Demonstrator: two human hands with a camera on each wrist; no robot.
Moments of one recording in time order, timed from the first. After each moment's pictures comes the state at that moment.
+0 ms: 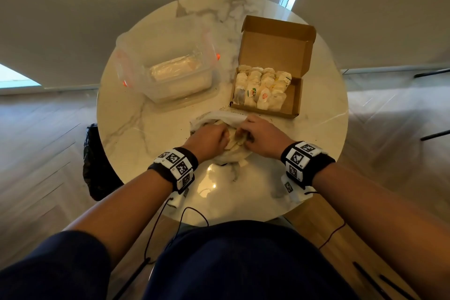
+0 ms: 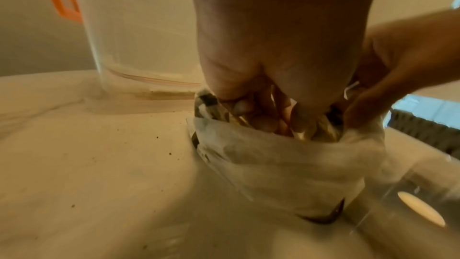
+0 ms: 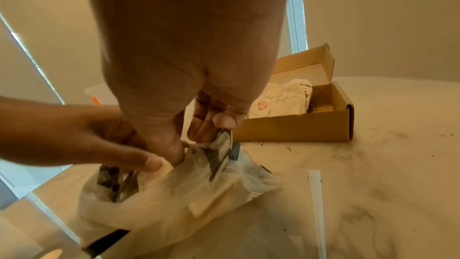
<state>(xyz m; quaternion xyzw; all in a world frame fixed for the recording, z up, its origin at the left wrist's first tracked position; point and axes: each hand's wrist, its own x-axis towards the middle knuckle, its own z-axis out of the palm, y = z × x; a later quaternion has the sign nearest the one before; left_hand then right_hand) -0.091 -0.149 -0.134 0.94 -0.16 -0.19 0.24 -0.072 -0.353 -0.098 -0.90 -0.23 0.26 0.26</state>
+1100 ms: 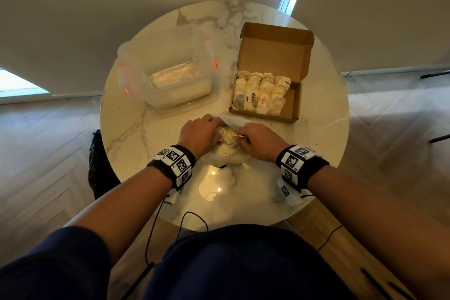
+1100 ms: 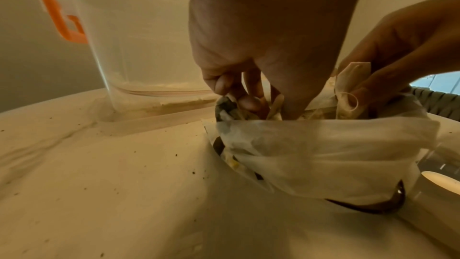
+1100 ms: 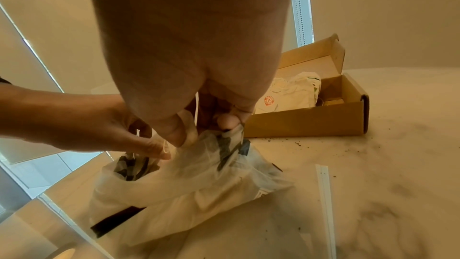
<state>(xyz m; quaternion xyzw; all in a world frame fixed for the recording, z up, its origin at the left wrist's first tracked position) -0.072 -0.135 -0.127 0.98 -0.13 -0.14 0.09 -0.066 -0.346 -0.110 -0.91 -0.24 0.25 0.24</state>
